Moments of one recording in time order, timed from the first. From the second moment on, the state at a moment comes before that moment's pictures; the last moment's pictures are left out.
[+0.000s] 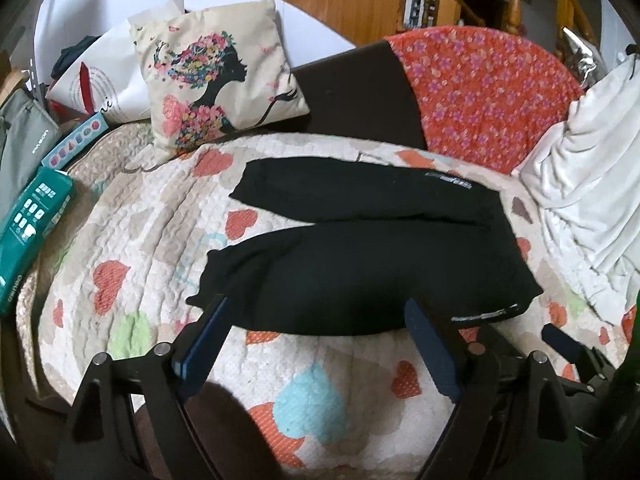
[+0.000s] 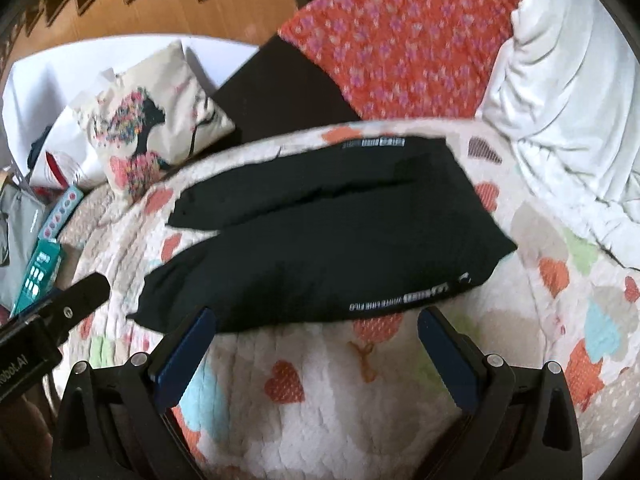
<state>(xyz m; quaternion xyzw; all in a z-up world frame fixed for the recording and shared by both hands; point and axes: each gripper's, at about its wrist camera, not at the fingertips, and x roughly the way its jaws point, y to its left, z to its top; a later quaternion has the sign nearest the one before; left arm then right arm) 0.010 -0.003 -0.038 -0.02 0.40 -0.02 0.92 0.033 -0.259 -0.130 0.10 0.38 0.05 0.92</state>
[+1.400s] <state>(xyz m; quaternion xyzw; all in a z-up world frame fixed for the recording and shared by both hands) 0.033 -0.012 -0.067 -0.01 0.44 -0.03 0.90 0.059 -0.253 -0.167 0.09 0.44 0.07 0.89</state>
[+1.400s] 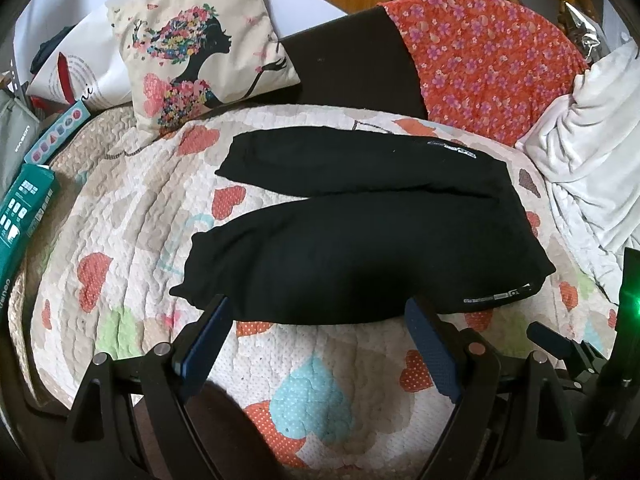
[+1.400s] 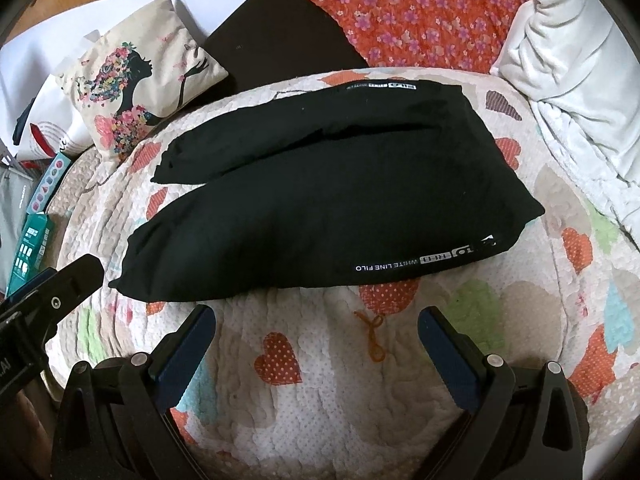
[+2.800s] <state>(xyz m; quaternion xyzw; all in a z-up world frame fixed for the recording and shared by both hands) 0.138 0.117 -0.150 -0.15 0.52 0.05 0.84 0.185 -0.195 -0.165 0.00 0.45 0.12 0.88</state>
